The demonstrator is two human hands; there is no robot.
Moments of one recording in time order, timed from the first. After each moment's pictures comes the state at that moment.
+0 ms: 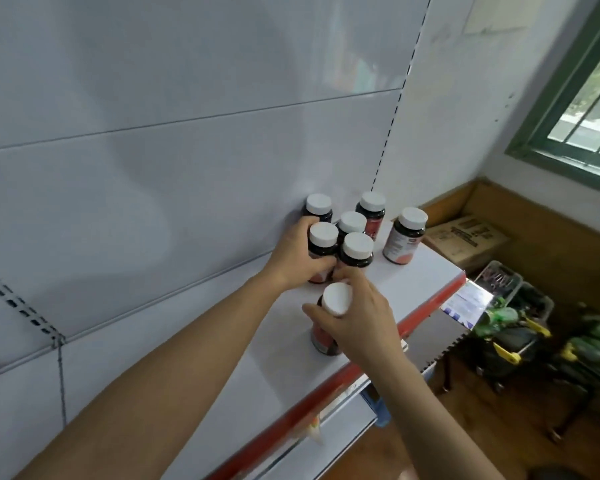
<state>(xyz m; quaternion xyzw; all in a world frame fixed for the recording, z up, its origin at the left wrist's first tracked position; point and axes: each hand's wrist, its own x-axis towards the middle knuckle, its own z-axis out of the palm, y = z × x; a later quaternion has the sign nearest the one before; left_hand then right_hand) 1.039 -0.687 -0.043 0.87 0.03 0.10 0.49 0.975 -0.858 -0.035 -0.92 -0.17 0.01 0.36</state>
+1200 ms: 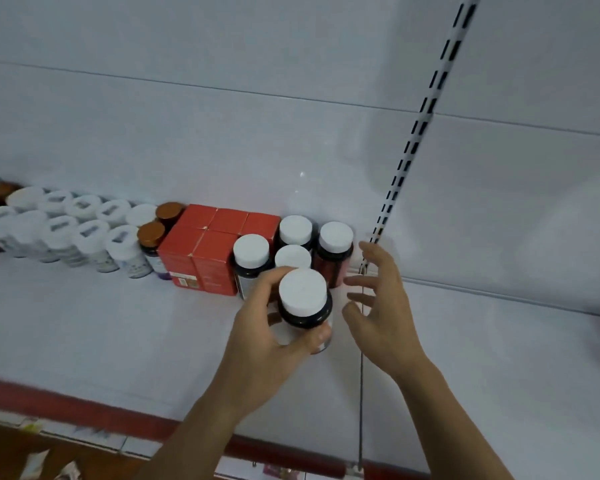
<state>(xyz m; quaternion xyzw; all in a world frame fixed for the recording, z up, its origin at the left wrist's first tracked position) 0.610 -0.535 -0.030 0.69 0.35 0.38 0.50 0.797 -0.579 -0.047 -0.66 -0.53 0.22 0.49</state>
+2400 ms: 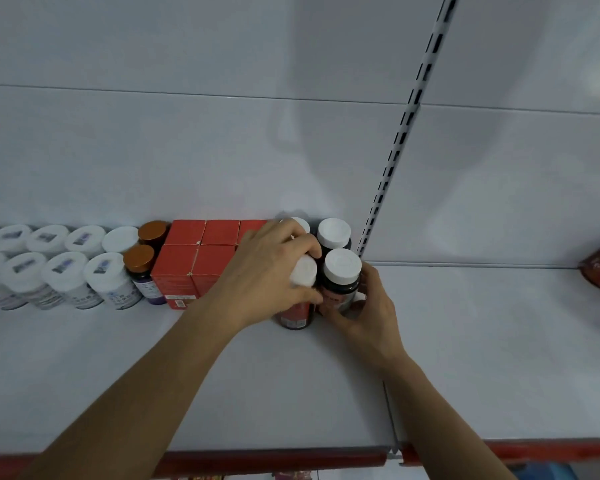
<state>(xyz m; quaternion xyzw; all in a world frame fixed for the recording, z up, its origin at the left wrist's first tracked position) 0.619 -0.424 -0.001 0.95 0.20 0.18 0.14 0.763 -0.564 -0.094 -0.73 -0.42 0.14 0.52</state>
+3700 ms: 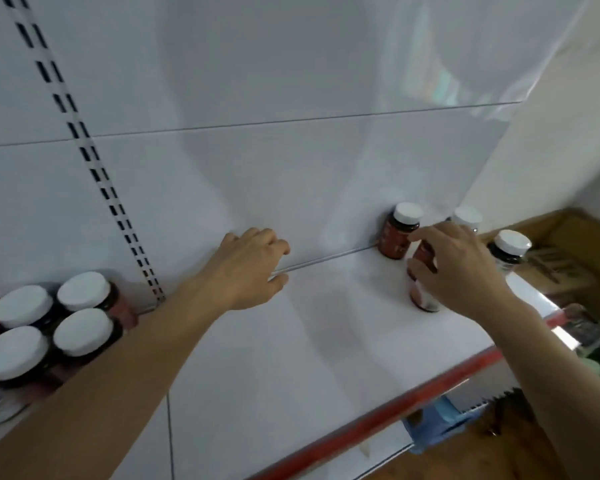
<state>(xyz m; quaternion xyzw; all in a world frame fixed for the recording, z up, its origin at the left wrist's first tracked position) 0.885 -0.545 0.011 1.00 0.06 0.01 0.00 1.045 -0.828 0.018 -0.93 -0.34 -0.12 0.12</state>
